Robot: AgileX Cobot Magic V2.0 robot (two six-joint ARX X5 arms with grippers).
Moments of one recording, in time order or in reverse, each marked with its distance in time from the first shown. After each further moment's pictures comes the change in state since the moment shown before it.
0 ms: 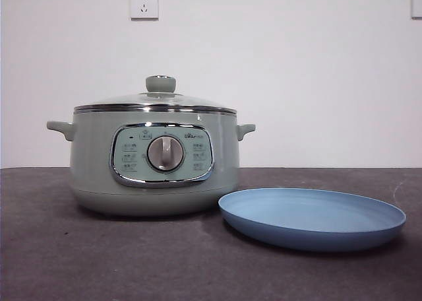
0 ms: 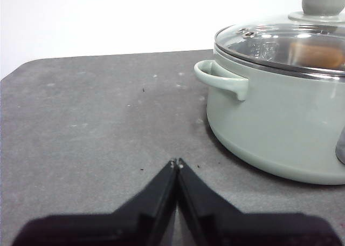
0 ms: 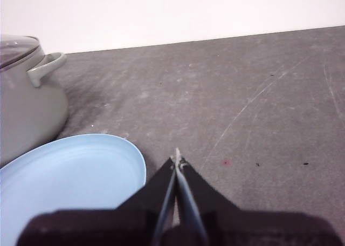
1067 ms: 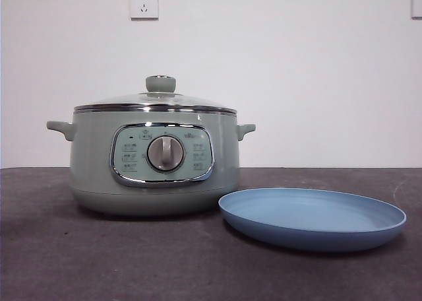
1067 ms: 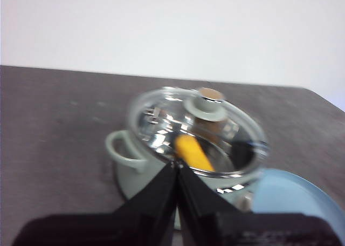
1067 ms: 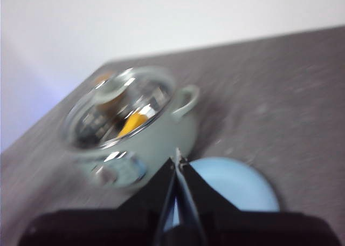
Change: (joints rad) left arm 0.000 0.294 0.569 -0.309 0.285 -0.205; right arm 0.001 0.513 0.623 -0.248 -0.423 0.085
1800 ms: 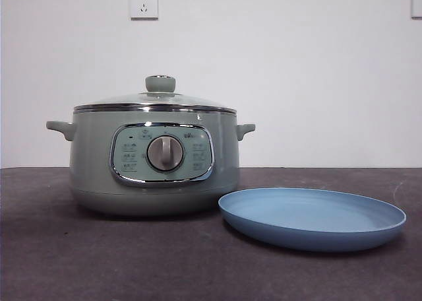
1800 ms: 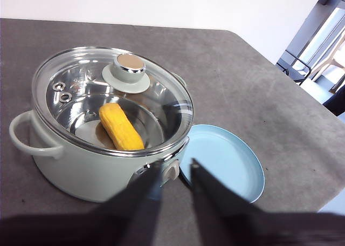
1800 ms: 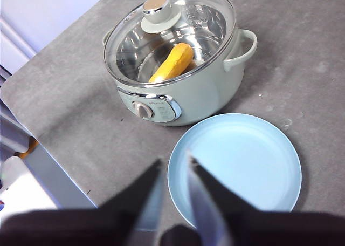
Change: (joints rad) left arm 0.000 0.285 0.251 -0.171 0.290 0.058; right arm 0.040 0.343 0.422 -0.469 -0.127 -0.348
